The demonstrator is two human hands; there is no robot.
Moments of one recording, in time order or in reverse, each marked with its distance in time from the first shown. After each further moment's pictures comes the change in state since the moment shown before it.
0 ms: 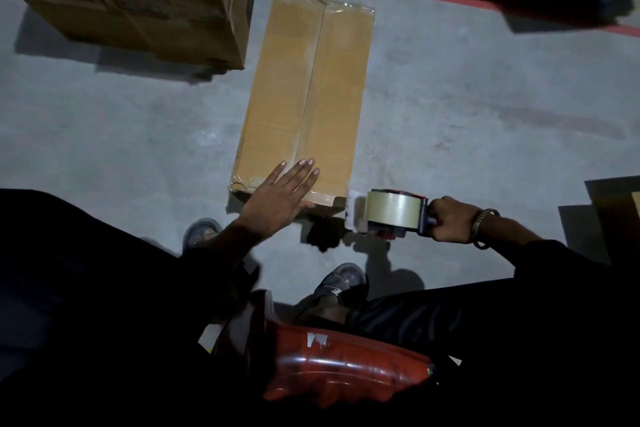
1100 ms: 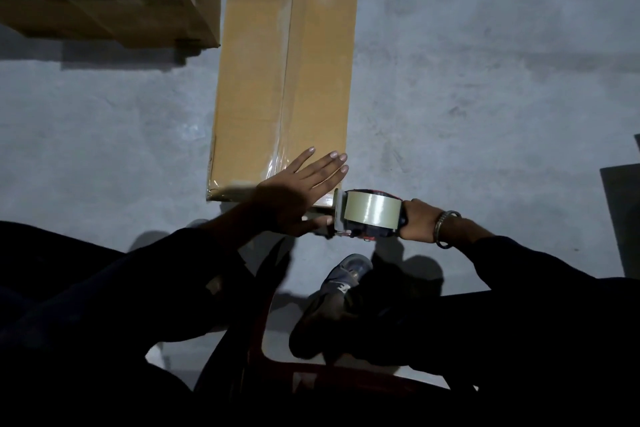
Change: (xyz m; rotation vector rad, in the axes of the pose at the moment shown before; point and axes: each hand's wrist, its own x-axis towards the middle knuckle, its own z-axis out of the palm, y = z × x) left_hand 0.057 0.015 -0.007 -0.118 0.052 0.377; right_hand 0.081 -0.011 0.064 0.249 -0.117 -0.043
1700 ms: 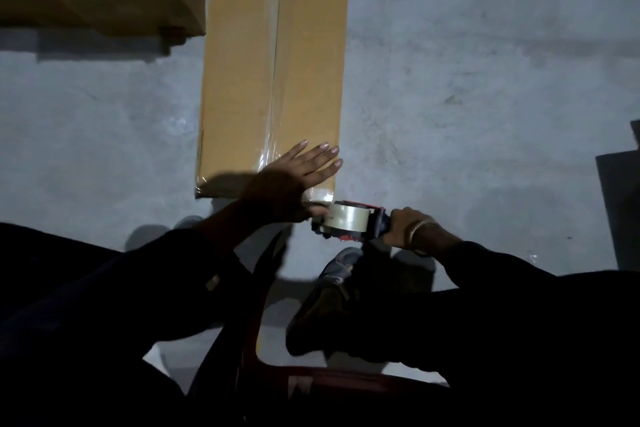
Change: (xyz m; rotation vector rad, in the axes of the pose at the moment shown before) left_hand 0.012 -0.006 0.021 -0.133 0.131 -0.094; right_hand 0.016 0.003 0.041 -0.112 0.001 0.261
